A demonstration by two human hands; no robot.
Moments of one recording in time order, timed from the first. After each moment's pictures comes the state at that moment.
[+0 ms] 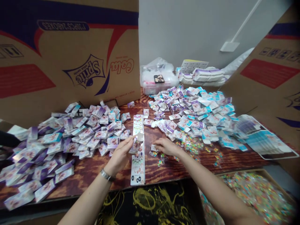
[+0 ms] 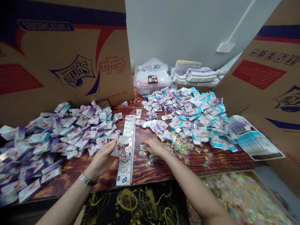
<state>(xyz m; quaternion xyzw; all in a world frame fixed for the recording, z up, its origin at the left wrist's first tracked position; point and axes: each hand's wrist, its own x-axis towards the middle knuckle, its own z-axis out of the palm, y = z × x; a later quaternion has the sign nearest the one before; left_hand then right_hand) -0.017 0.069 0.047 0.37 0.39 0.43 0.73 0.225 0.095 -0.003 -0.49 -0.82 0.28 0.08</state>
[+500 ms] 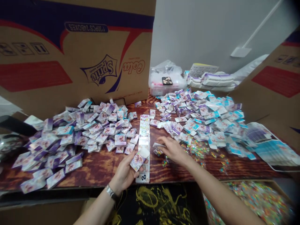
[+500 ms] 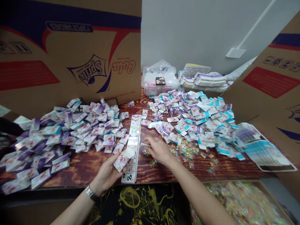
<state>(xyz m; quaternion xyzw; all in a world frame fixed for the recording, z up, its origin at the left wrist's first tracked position) -0.021 0.018 0.023 0.14 0.43 0.41 0.79 0.203 0.075 0.030 -0.51 -0.84 0.18 0.11</state>
